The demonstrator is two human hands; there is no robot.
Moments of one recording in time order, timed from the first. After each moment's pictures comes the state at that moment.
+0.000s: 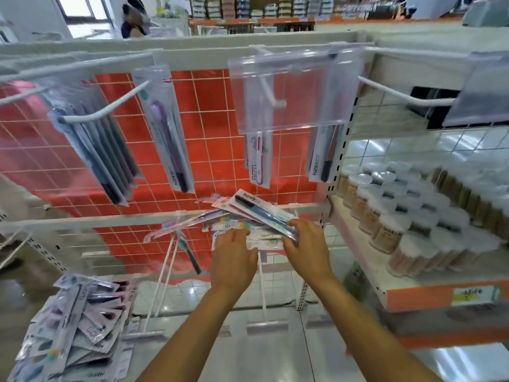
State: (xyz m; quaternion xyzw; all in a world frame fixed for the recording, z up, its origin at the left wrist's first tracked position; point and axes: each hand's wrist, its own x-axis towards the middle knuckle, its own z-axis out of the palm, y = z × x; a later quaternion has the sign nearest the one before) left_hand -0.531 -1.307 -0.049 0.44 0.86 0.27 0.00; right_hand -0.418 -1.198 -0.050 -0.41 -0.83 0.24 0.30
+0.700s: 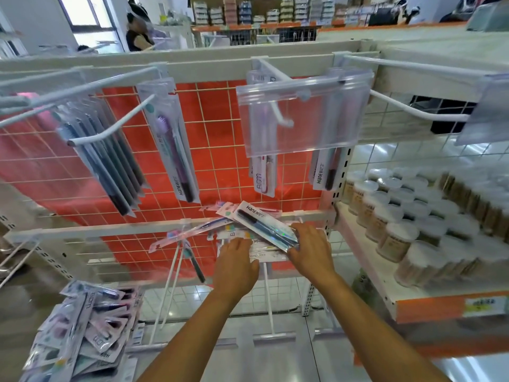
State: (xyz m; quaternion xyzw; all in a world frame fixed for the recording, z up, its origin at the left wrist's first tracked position) left_hand -0.553 -1.297 -0.065 0.47 0.86 0.21 0.04; right_hand -0.432 -1.177 -0.052 -0.44 -0.86 0.19 0.17
